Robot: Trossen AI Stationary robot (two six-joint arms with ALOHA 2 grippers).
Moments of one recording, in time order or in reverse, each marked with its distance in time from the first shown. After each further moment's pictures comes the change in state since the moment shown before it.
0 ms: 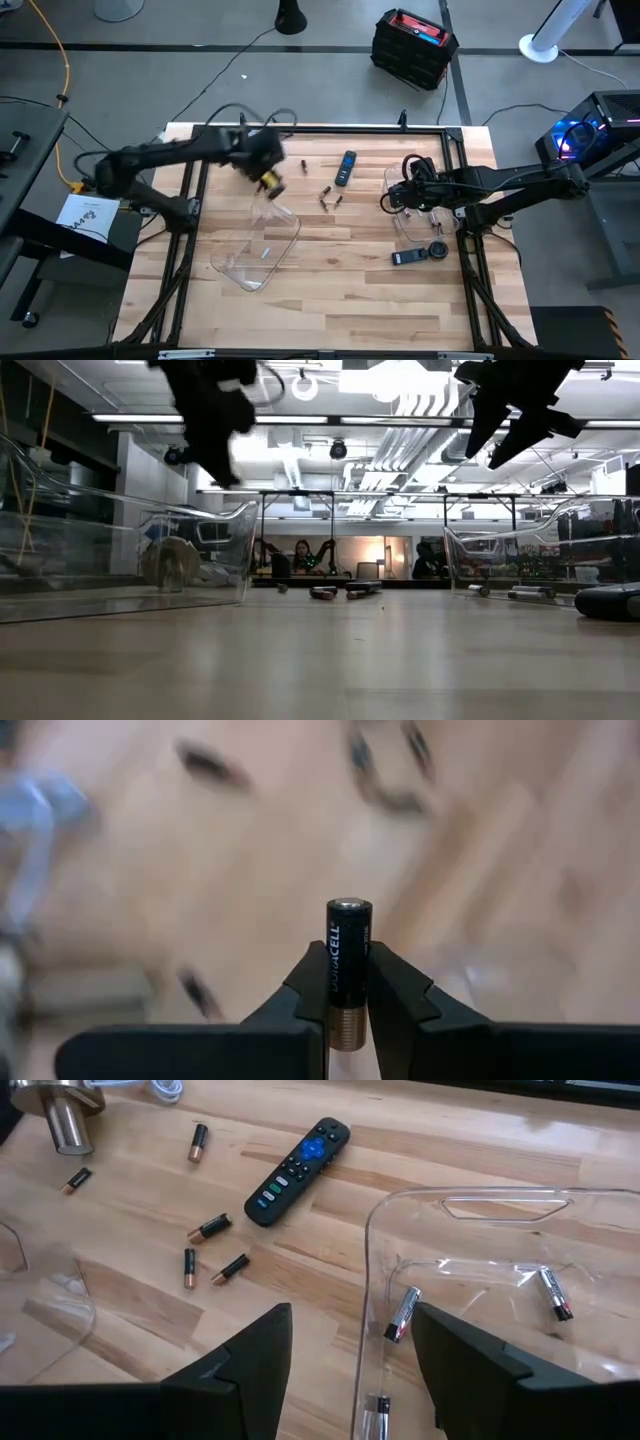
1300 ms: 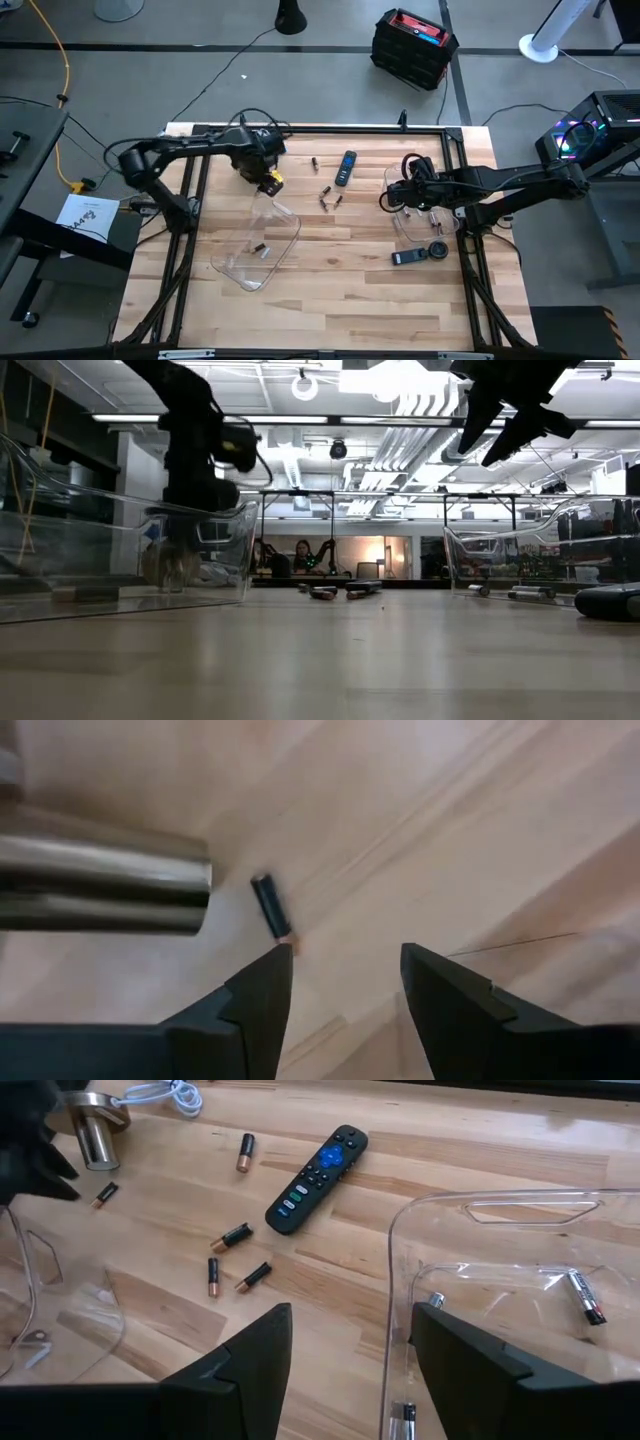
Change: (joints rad) left arm 0.195 0.231 -0.141 -0.011 0.044 -0.063; right arm 0.000 0.000 0.000 0.053 -0.002 0.007
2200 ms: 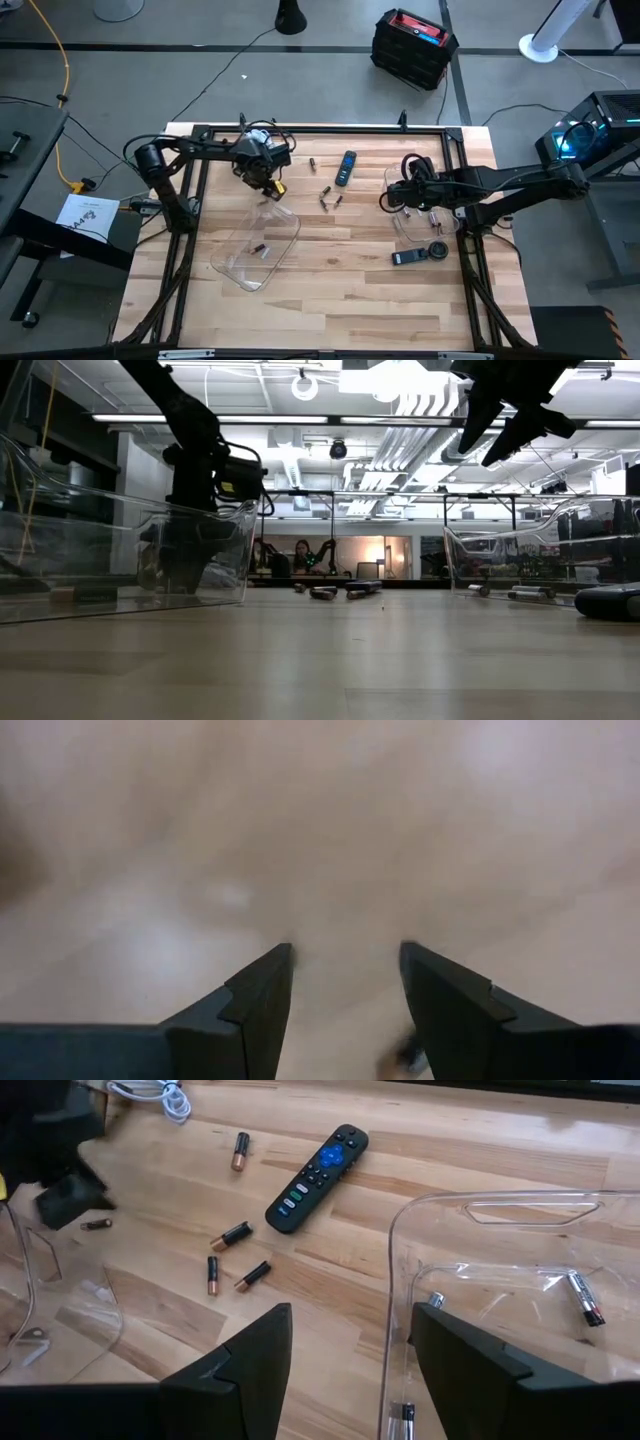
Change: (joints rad) left arm -0.039 0.121 -0.088 0.140 -0.104 -0.149; right arm 0.001 0.000 0.000 0.000 0.000 -0.008
